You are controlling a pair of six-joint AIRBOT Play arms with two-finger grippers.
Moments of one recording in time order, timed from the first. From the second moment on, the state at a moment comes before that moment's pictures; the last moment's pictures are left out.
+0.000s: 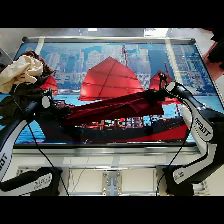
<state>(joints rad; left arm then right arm) -0.08 -1.27 0.86 1.54 -1.02 -1.97 -0.01 -1.73 1.25 -1.19 0.78 1.44</state>
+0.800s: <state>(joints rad) -0.13 -0.99 0.93 1.48 -0.92 -1.99 -0.19 -1.56 1.44 -1.21 1.04 1.33</state>
